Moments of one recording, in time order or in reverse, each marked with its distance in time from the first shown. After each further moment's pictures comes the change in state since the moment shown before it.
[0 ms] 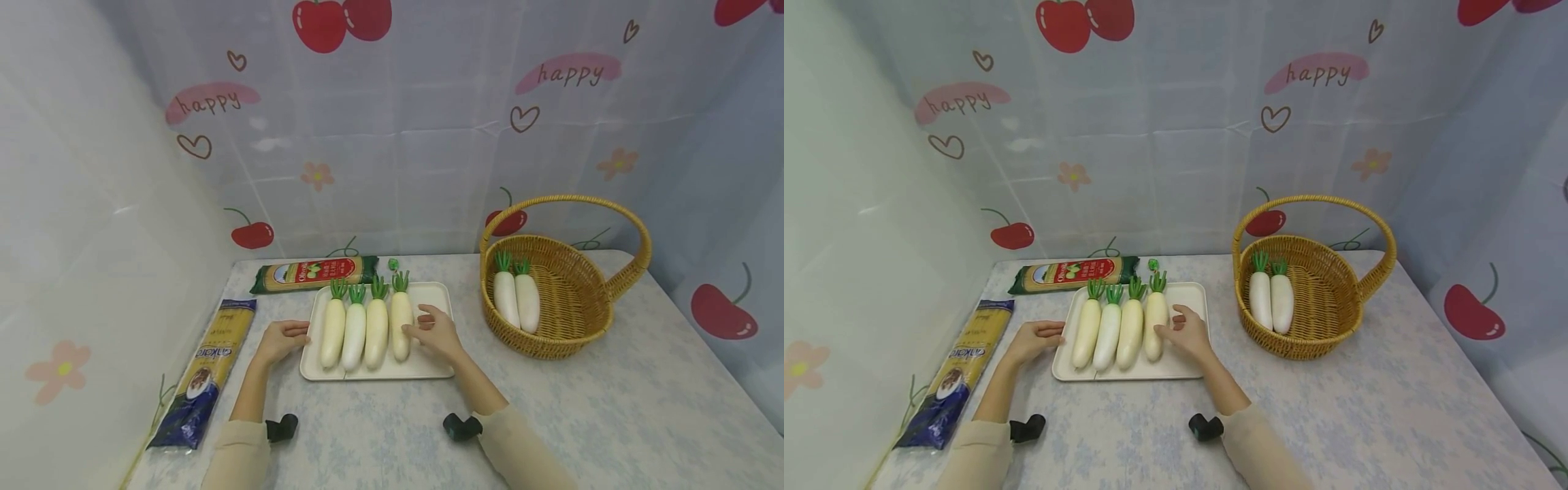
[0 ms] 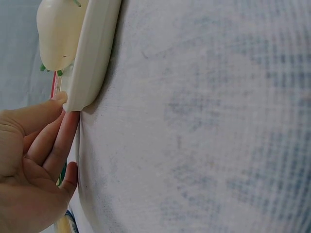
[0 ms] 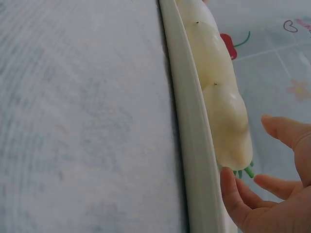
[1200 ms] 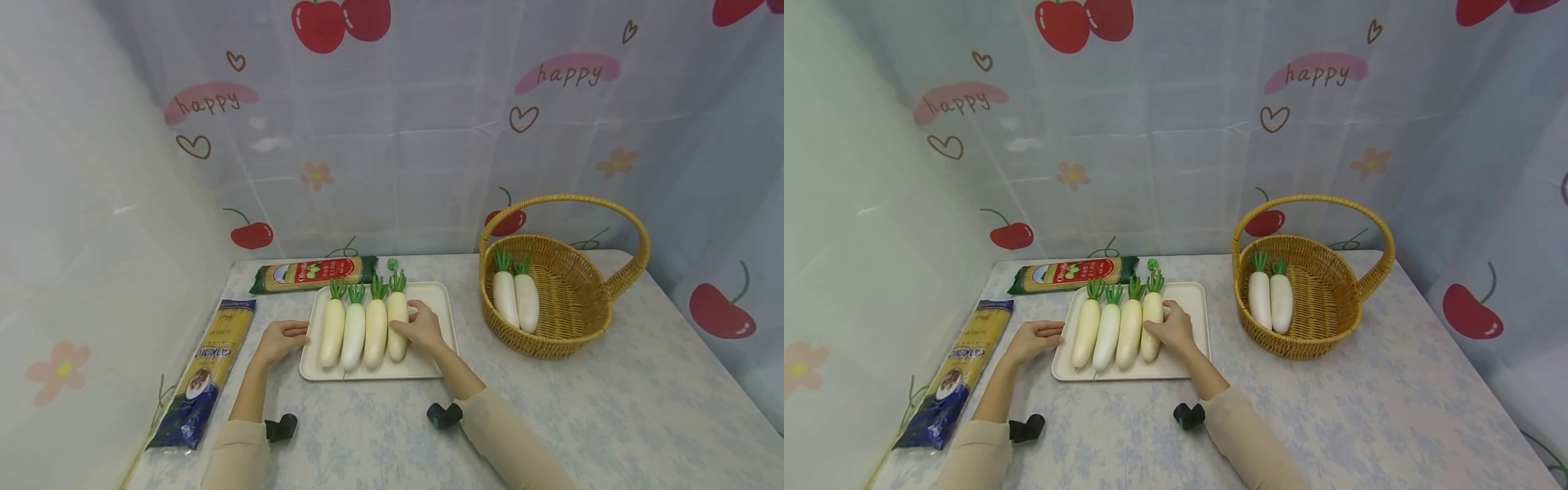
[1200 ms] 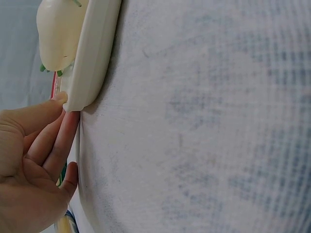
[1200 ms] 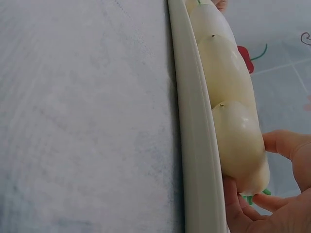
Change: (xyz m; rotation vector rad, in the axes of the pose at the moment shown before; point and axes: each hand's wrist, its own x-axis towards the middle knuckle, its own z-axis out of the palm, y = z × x) left_hand 0.000 -0.001 -0.001 0.006 -0.015 0.003; right_hand 0.016 -0.014 0.024 -0.043 0.006 0.081
